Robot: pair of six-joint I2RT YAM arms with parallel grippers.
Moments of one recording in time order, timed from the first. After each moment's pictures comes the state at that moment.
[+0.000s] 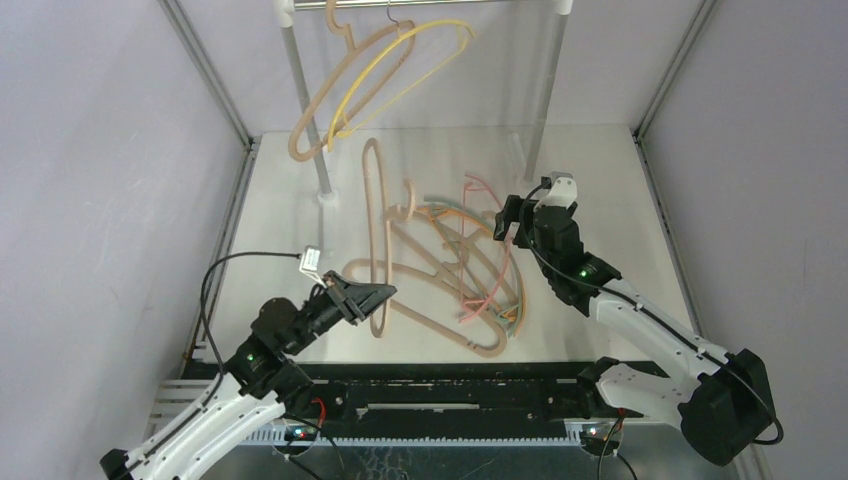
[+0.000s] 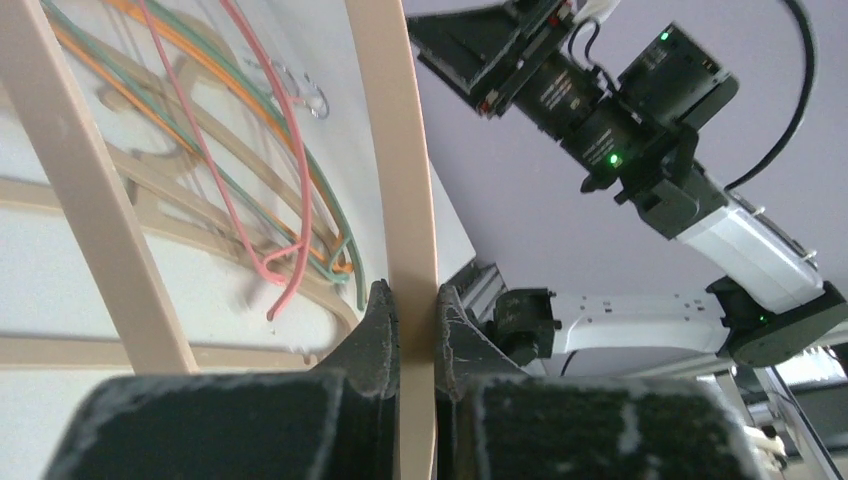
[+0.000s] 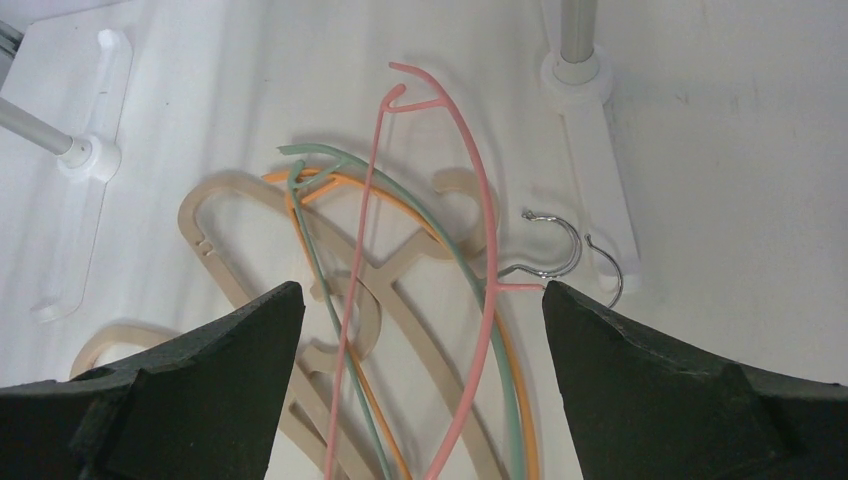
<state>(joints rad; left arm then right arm) -0.74 0.32 0.31 0.01 0.11 -0.95 0.57 1.06 0.74 -0.07 0.40 0.42</state>
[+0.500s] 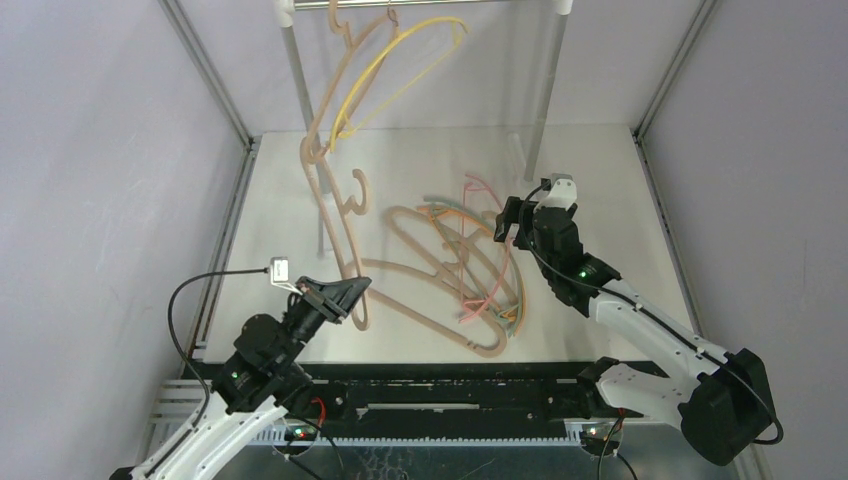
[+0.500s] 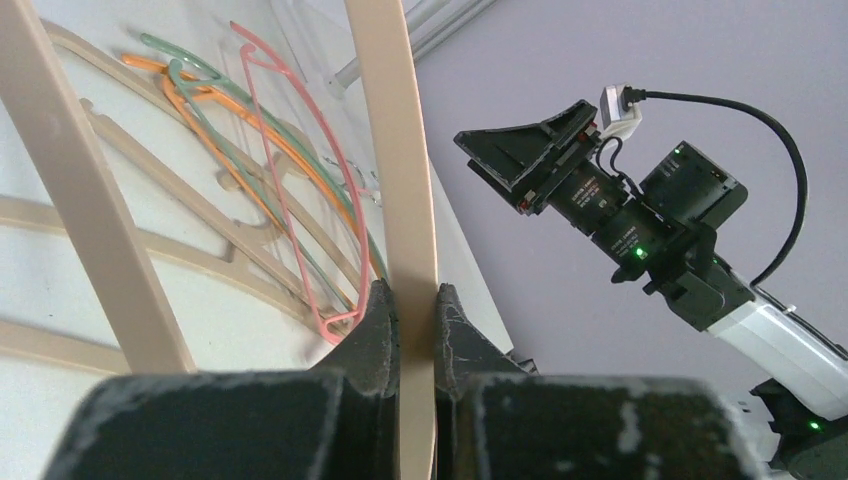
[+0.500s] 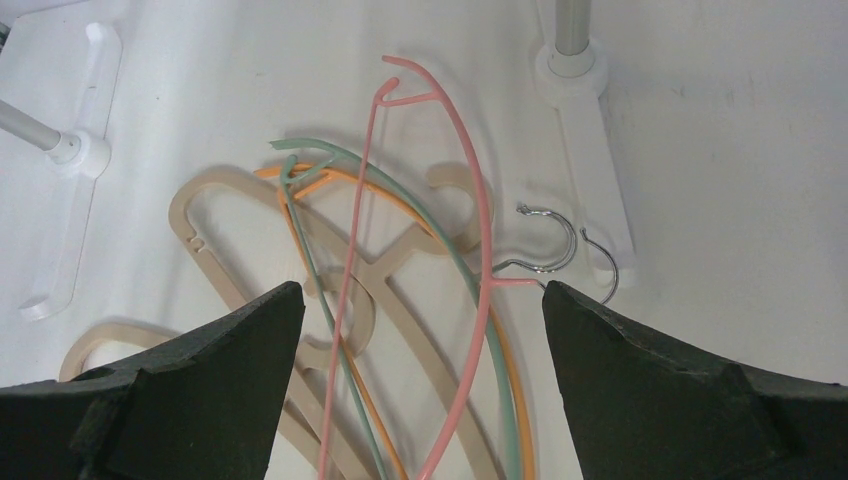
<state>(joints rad) -0.74 0.08 0.29 -0.14 -0.15 -0.92 0.57 1.06 0.73 -0.07 0.41 0.42</state>
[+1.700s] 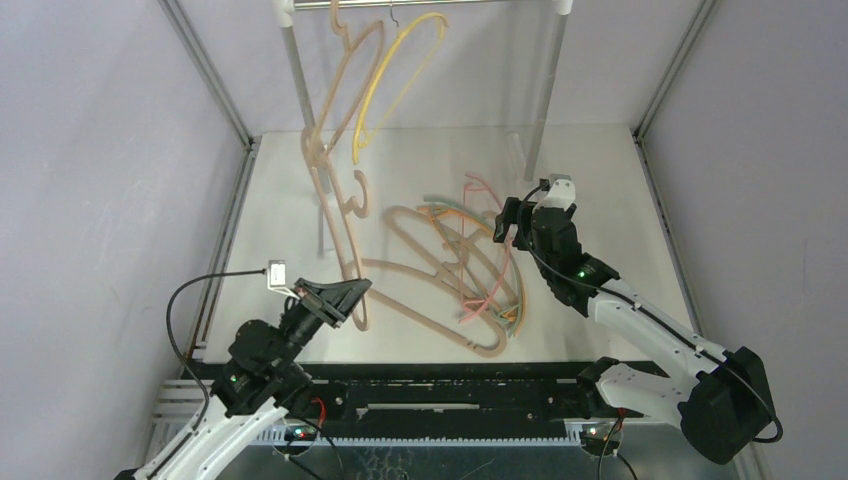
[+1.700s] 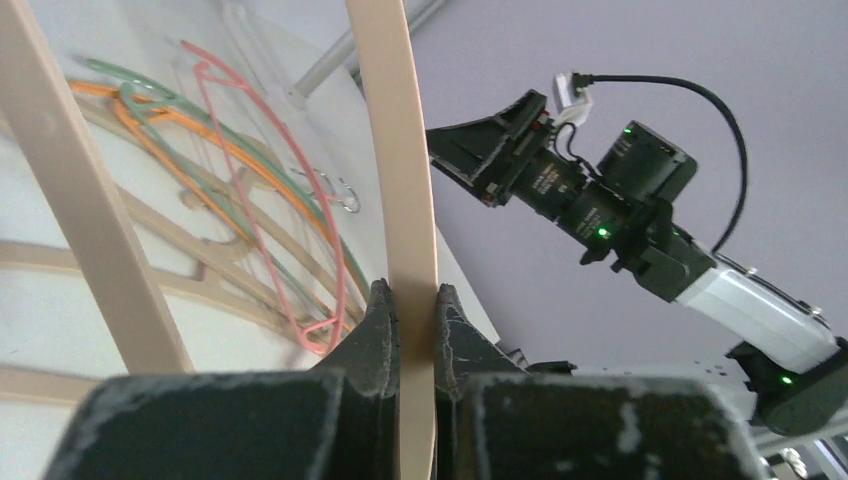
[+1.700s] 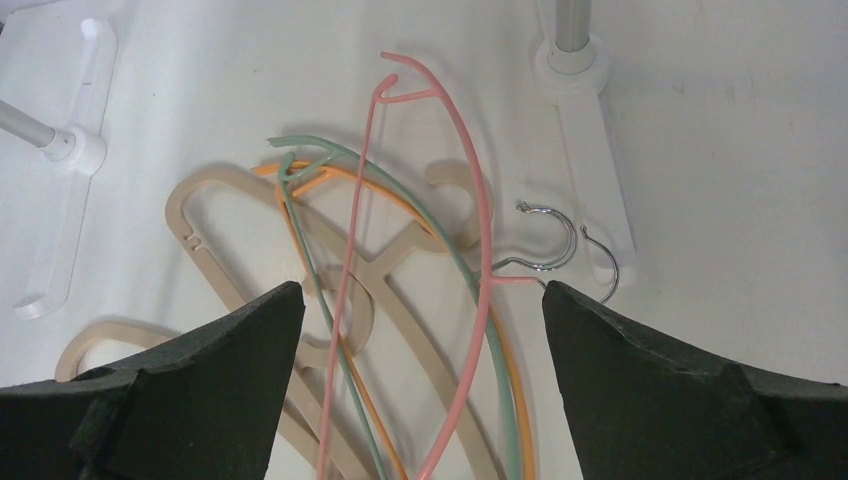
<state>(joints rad) -0.74 0.05 0.27 -0.07 -0.08 -0.89 0.58 1.07 0.73 -0.07 0.41 0.42</state>
